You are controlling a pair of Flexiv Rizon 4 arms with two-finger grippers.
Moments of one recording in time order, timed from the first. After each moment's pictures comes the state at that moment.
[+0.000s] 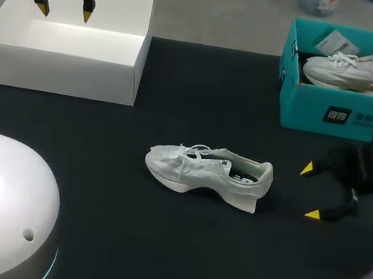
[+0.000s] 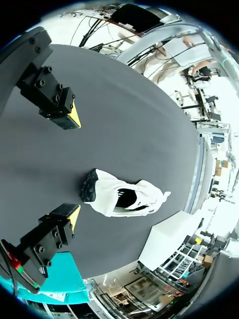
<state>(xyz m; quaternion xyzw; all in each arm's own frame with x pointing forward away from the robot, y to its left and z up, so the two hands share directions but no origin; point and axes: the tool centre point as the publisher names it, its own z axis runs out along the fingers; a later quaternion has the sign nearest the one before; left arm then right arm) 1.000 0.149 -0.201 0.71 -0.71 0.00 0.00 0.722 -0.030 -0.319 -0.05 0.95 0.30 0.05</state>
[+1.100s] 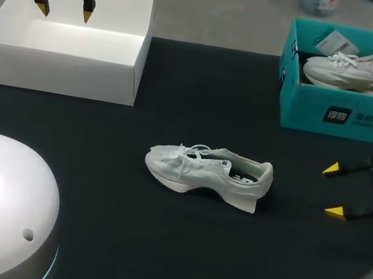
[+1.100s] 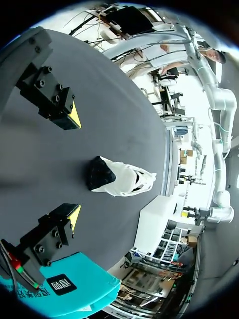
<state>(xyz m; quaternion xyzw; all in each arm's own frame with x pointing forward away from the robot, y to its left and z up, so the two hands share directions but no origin) 1.000 0.149 -0.201 0.71 -0.71 0.00 0.00 0.755 -0.077 -0.349 -0.02 0.90 0.44 0.05</state>
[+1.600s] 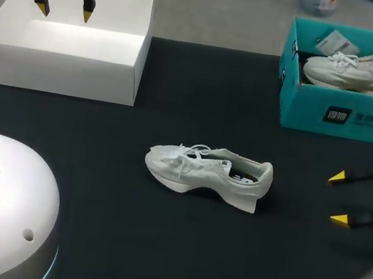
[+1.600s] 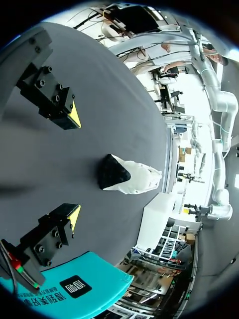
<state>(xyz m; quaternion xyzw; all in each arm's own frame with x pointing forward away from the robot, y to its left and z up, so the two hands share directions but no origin) 1.000 0.149 -0.201 0.71 -0.71 0.00 0.00 0.756 -0.097 -0.374 -0.01 0.89 0.45 0.06</state>
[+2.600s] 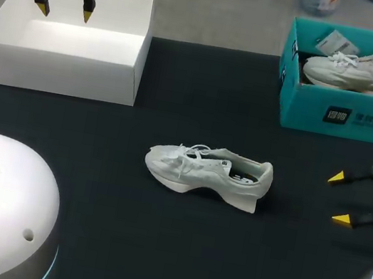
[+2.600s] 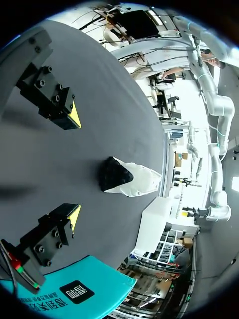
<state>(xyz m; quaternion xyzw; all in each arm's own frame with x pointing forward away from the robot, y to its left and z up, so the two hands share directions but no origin) 1.000 0.149 -0.201 0.71 -0.71 0.00 0.00 0.760 -0.099 -0.381 -0.03 0.88 0.46 0.03</state>
